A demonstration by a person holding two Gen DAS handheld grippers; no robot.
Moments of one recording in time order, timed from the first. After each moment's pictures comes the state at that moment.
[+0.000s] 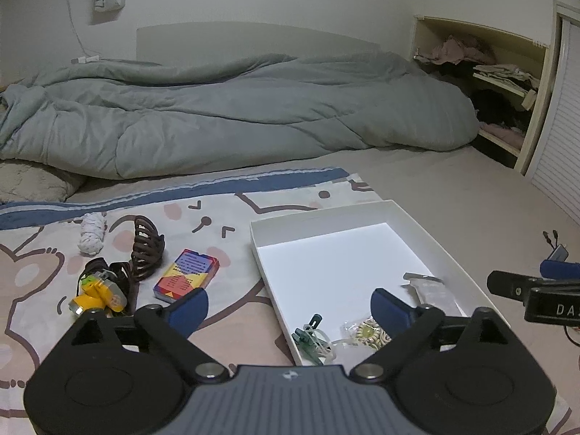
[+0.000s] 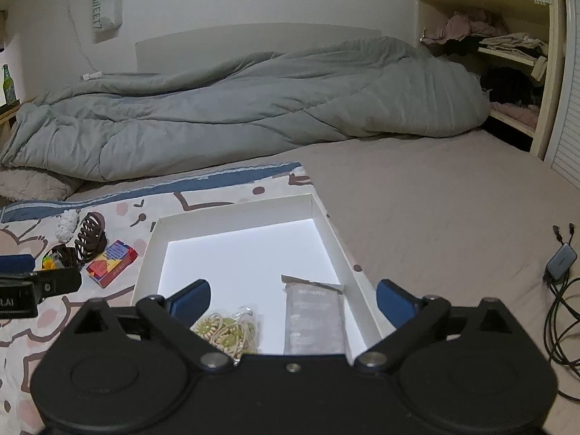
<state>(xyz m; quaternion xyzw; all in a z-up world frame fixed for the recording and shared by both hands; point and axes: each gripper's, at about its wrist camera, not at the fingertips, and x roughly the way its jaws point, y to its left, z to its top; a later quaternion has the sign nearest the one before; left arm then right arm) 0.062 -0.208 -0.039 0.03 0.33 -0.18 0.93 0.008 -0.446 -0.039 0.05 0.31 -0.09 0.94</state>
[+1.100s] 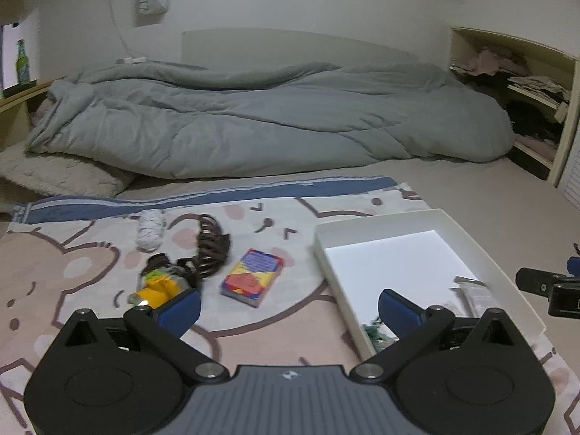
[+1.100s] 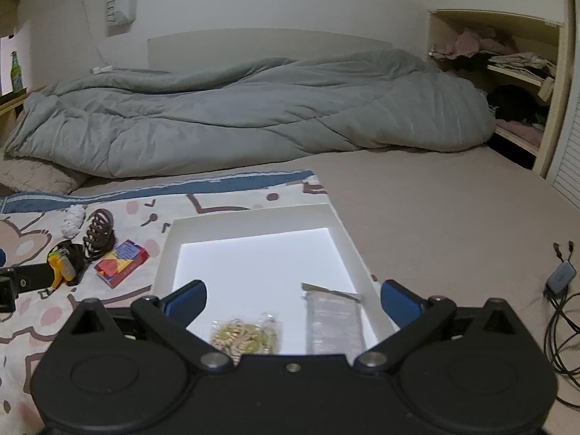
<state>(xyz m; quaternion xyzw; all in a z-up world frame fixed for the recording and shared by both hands) 0.059 -0.147 -0.031 0.03 0.32 -0.12 0.94 0.016 -0.409 -0.033 0.02 0.30 -0.09 0.95</state>
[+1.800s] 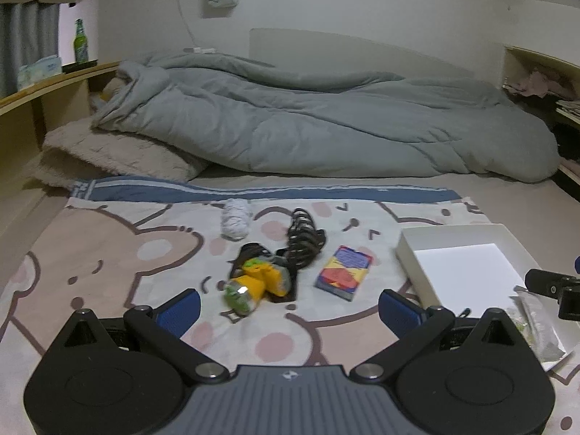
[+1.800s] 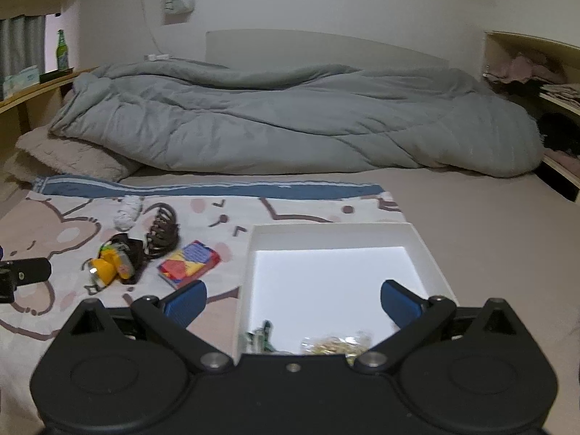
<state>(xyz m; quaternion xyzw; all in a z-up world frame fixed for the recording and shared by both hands) 0.058 -0.052 -0.027 0.01 0.32 -0.05 0.95 0.040 -0.322 -0.025 -0.01 0.30 -0.02 0.95</state>
